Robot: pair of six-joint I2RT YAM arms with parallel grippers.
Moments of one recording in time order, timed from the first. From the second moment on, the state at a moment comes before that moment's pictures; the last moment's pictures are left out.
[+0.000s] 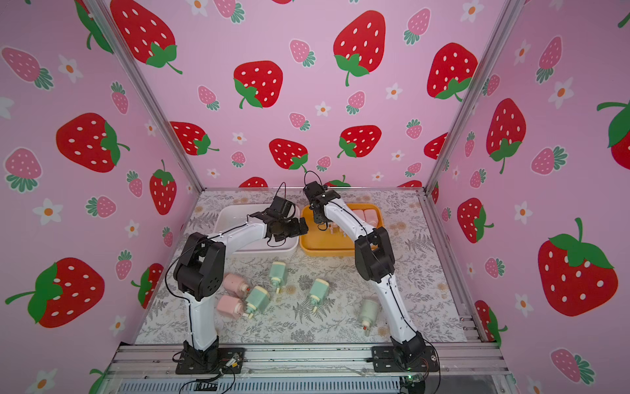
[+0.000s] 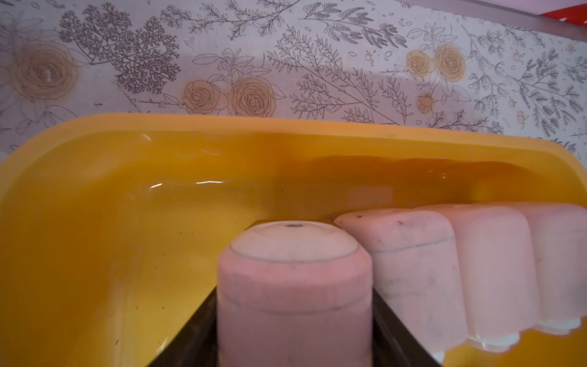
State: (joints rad) left arm -0.46 2.02 1.49 -0.42 0.11 -0.60; right arm 0.54 2.41 2.24 -1.00 0.45 0.40
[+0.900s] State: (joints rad) left arm -0.46 2.02 1.49 -0.45 0.11 -0.60; right arm 0.55 2.41 2.21 -0.98 0.47 0.40
